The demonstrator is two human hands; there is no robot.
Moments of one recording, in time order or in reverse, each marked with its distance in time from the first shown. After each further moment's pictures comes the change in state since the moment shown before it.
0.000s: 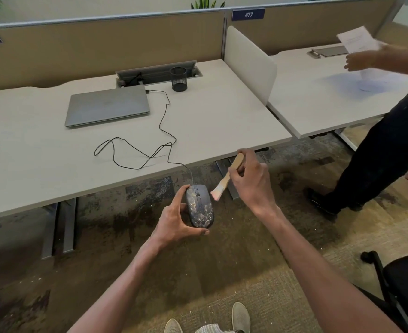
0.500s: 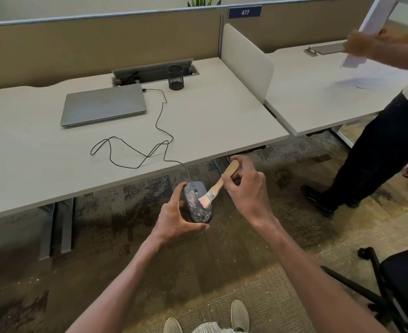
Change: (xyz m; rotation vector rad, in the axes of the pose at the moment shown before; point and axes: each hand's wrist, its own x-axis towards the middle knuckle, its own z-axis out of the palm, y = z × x) left_hand 0.008 -0.005 0.007 0.018 0.039 -0.011; right_hand -0.026 -0.004 -0.002 0.115 -0.004 -0.021
